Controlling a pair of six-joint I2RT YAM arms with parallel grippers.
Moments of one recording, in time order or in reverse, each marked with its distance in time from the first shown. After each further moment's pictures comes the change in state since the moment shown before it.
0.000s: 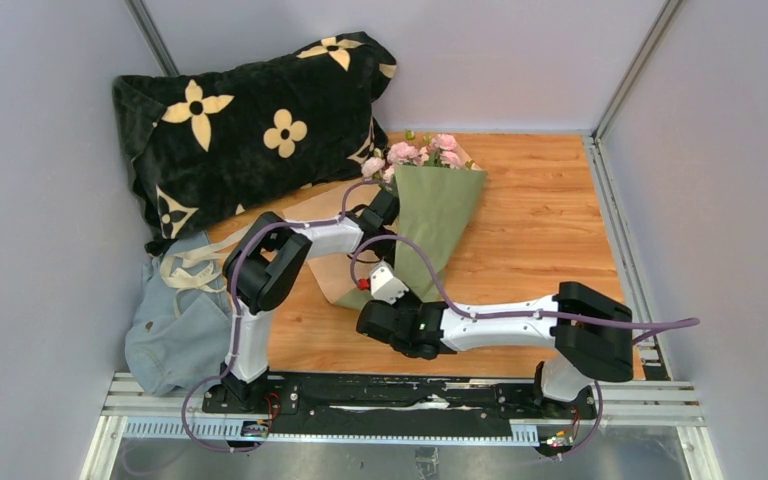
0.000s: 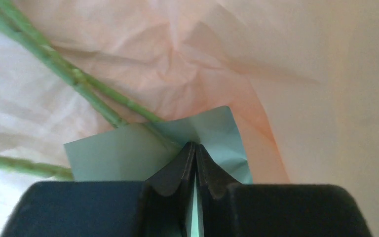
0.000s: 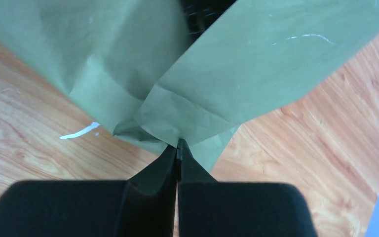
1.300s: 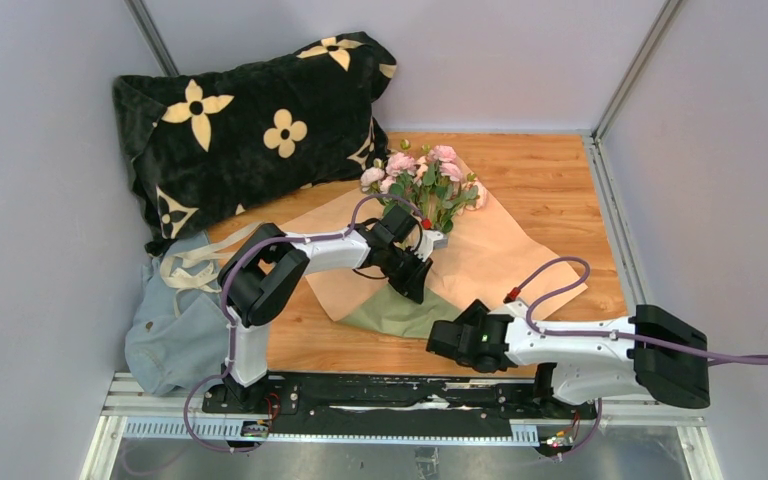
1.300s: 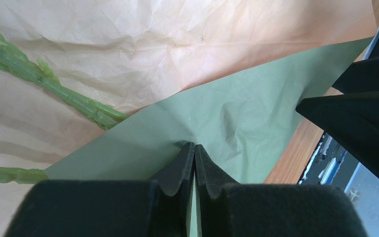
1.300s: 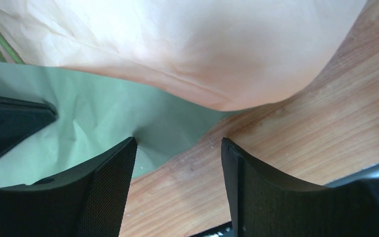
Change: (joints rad) left arm -0.106 -0.076 -0.058 -0.079 -0.087 -0.011; right arm -0.053 -0.373 -0.376 -0.368 -0.190 1.633
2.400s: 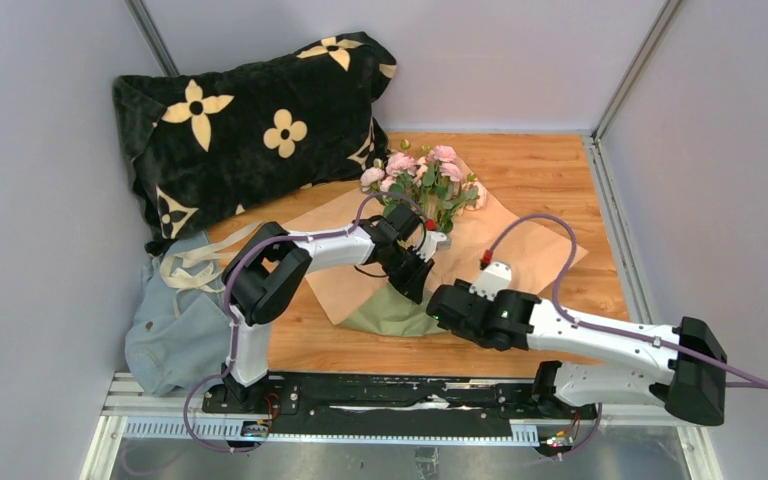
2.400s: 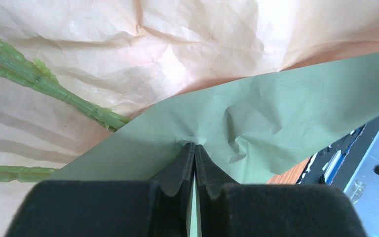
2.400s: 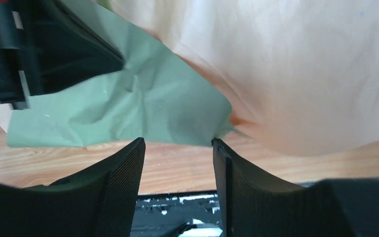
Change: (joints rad) left arm -0.008 0.023 0.064 -0.107 -0.023 0.048; right arm -0.115 -0.074 0.251 -0.031 -0.070 -0.710
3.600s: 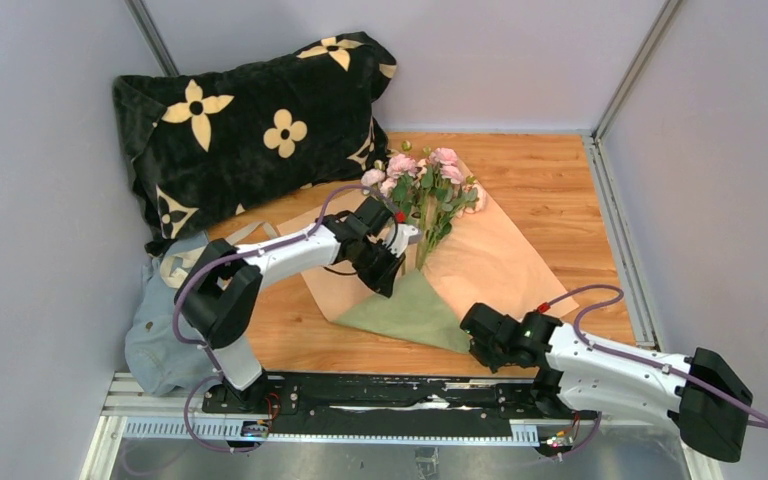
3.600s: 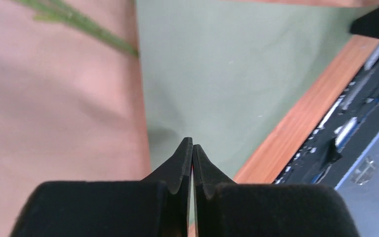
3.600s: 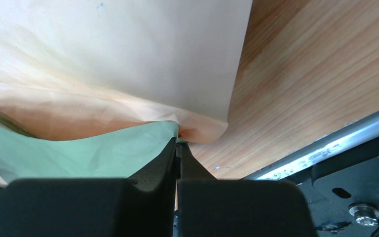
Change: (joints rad) left arm 0.086 -0.247 -0.146 -0.158 -0.101 0.031; right arm -0.156 -0.231 -0.420 0.072 -0.300 0.696
